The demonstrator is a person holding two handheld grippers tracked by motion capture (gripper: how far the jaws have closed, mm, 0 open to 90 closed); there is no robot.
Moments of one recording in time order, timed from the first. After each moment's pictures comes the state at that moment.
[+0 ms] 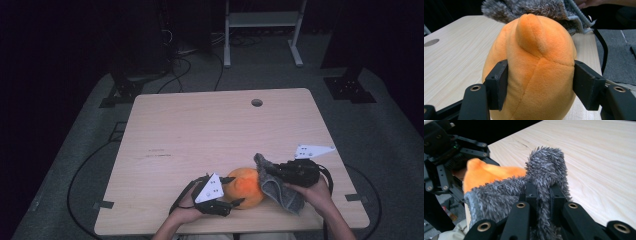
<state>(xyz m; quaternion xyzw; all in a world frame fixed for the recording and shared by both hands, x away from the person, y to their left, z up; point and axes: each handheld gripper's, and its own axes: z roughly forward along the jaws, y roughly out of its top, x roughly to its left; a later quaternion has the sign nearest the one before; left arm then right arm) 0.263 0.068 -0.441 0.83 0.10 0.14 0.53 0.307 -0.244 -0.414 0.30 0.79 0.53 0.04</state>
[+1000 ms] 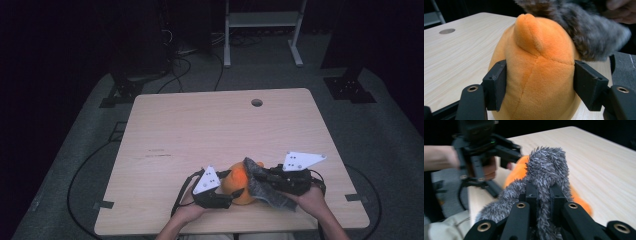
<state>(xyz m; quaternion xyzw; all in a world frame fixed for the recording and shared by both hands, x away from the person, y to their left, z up) 0.270 0.064 -0.443 0.80 0.17 0.14 0.55 0.279 -0.207 -0.389 0.20 0.82 0.52 0.11</state>
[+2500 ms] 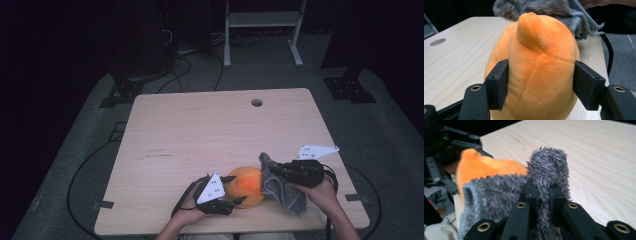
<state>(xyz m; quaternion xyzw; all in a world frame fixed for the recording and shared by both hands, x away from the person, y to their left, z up) 0.264 0.065 -0.446 0.82 0.13 0.15 0.54 0.301 -0.248 -0.405 0.28 0.81 0.51 0.07</state>
